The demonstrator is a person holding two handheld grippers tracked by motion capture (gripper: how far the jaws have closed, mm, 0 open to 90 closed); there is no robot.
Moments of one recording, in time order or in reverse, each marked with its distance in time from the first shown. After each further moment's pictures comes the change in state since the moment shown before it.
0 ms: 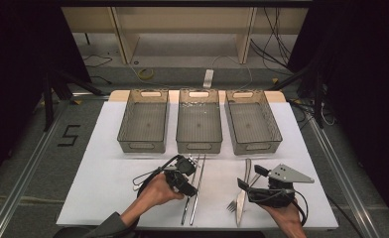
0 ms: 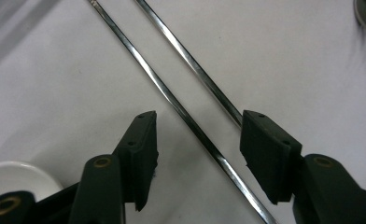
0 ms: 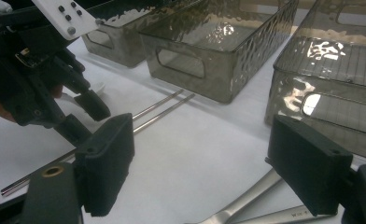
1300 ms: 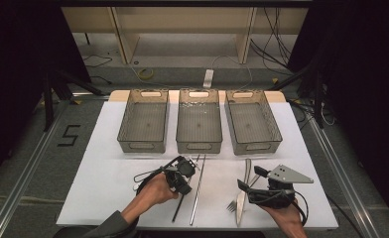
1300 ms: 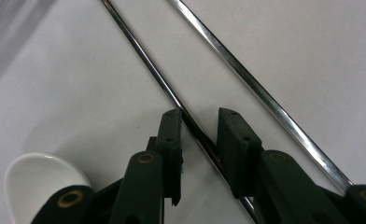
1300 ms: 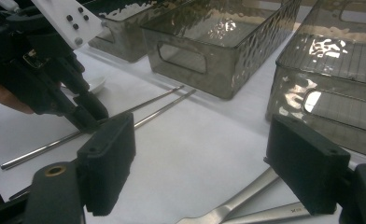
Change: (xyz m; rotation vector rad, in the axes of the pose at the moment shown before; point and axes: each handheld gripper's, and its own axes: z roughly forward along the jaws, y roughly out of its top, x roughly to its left) left arm 0.001 -0.002 0.004 0.062 0.076 0.072; right arm 0.001 0.000 -0.001 0.018 0.001 -0.014
